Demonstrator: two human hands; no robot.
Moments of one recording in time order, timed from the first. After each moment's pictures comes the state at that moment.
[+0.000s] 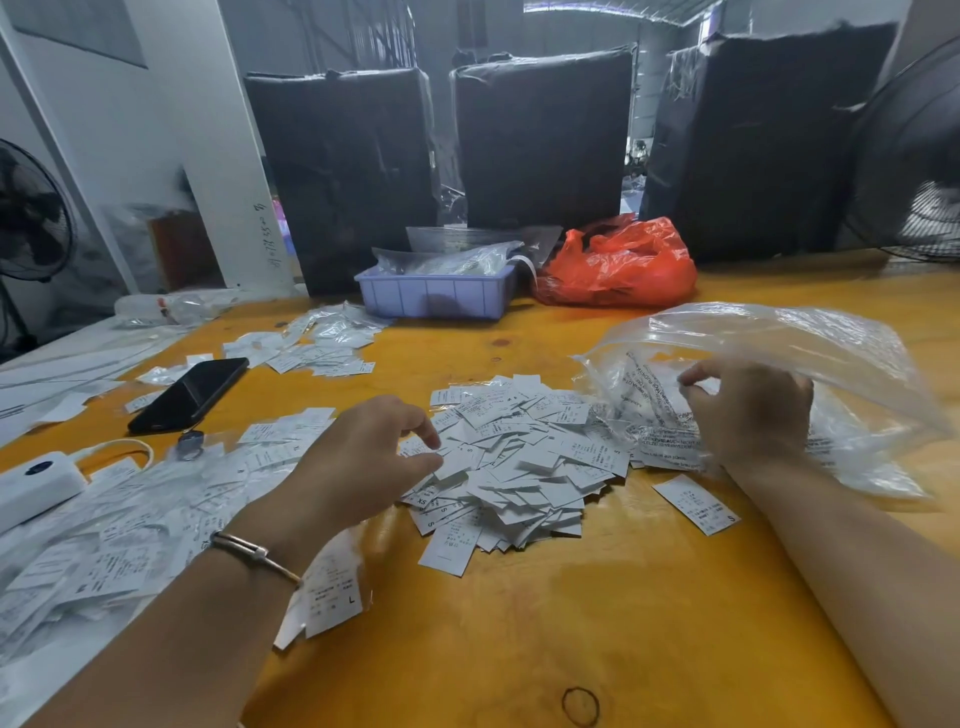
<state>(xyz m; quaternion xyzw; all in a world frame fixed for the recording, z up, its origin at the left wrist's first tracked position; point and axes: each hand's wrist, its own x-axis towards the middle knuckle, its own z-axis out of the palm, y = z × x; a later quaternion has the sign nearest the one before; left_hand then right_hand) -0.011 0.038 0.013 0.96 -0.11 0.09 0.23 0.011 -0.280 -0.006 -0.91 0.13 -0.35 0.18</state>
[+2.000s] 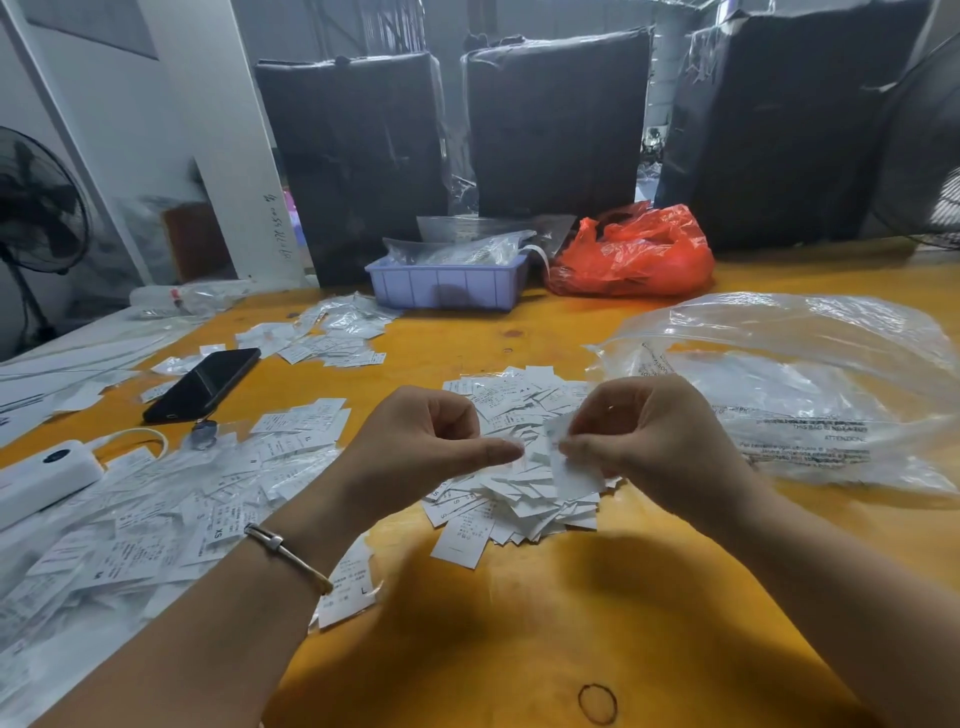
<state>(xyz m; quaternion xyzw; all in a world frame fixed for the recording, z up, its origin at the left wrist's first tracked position) -0.026 0.016 0.020 0.84 -0.22 0.03 0.49 -0.042 -0.203 0.012 -0.82 -0.17 -0.14 0.53</state>
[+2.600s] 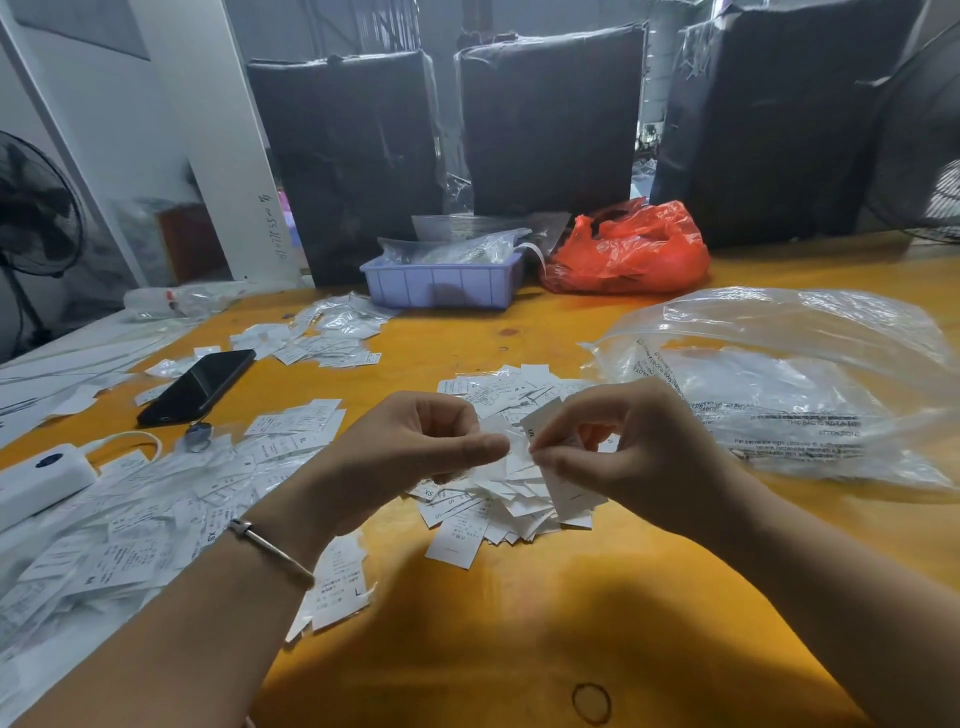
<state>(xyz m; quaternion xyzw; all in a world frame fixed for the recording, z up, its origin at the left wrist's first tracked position) -0.029 0.021 0.028 0.80 -0.24 -0.12 0.54 -0.055 -0.198 0.024 -0.83 -0.30 -0.18 0.44</state>
